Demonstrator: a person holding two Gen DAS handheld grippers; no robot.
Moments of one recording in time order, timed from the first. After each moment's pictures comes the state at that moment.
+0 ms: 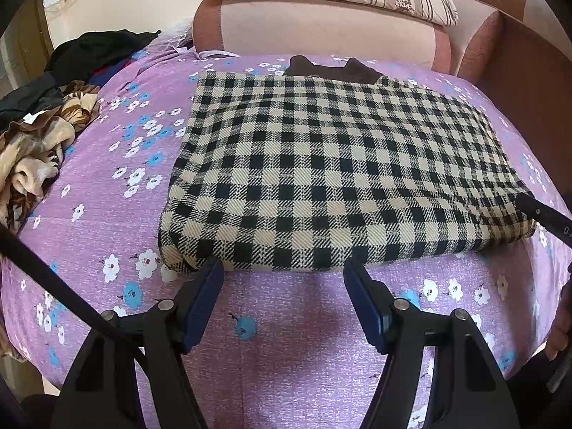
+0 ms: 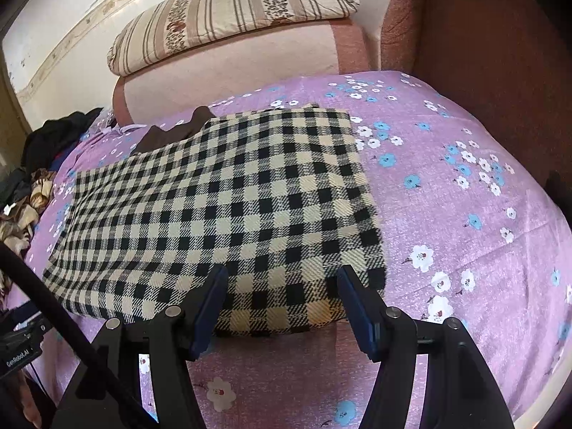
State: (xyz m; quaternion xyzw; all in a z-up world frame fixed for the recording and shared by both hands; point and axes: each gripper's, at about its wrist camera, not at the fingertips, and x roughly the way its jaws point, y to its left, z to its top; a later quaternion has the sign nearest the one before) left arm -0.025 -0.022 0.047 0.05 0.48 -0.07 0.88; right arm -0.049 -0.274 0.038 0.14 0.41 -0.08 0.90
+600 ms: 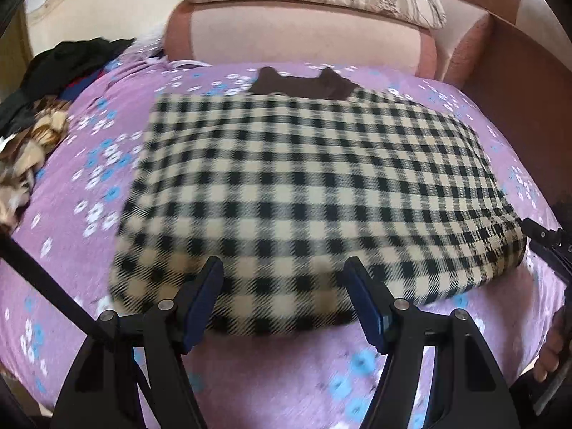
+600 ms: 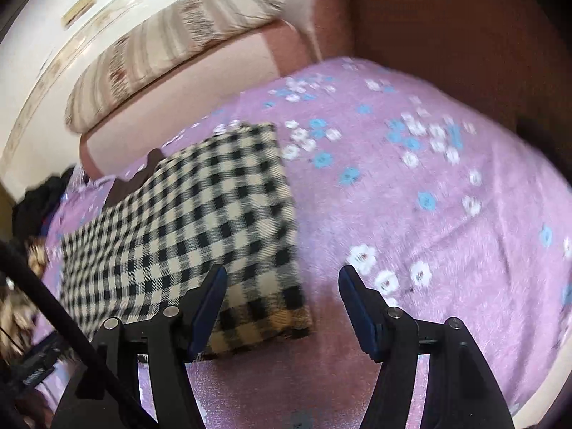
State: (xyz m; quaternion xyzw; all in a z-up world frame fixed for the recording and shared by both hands) left arm 0.015 -0.069 0.050 0.04 0.47 -0.10 0.87; right arm -0.063 -0.339 0.031 0.26 0.39 -0.14 0.87
